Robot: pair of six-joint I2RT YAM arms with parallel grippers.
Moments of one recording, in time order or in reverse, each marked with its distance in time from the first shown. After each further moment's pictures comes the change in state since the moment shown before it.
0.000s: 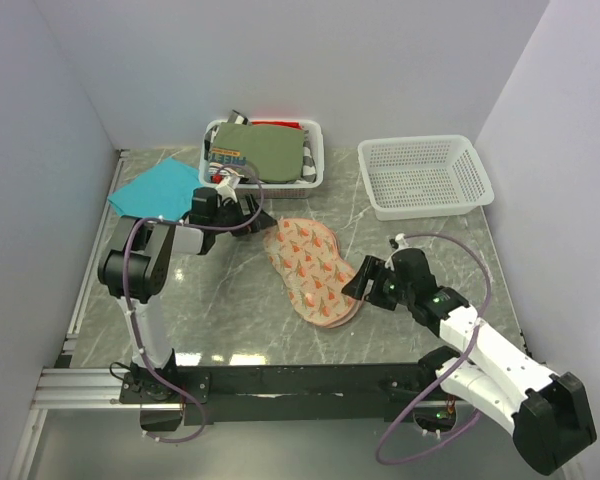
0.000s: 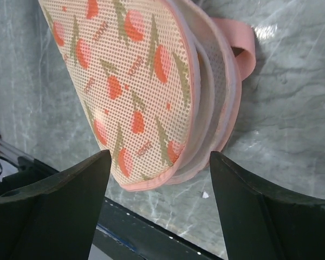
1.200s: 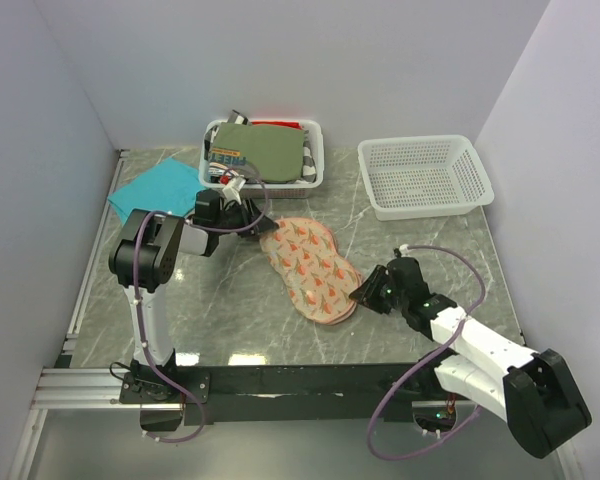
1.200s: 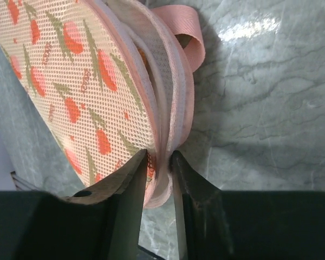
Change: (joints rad) left arm -0.001 0.127 0.042 0.167 0.189 -0.045; right arm -0.004 0.105 -0.158 0.251 0.054 0.193
